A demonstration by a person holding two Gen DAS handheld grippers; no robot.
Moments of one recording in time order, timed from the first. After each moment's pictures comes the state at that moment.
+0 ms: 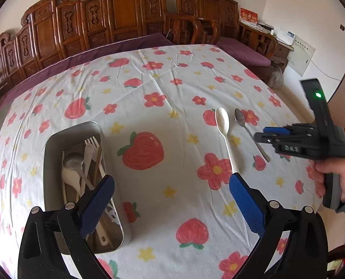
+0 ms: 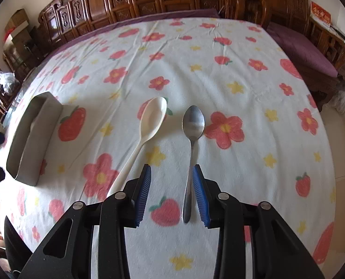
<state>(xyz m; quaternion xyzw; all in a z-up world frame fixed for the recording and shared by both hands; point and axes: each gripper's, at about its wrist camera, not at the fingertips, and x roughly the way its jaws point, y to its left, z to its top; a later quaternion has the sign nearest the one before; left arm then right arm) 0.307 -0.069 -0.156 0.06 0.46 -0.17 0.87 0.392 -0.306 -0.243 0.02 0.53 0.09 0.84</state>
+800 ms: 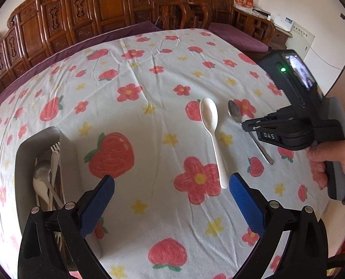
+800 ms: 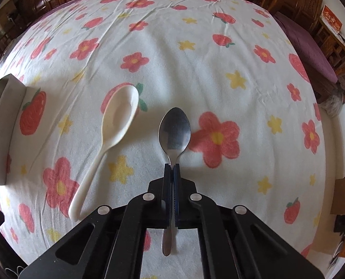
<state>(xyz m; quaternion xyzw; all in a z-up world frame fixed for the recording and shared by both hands) 0.334 -0.123 -0.189 0.08 0.49 -0.18 0.85 0.431 -0.304 -0.270 -0.05 0.60 0.06 0.79</state>
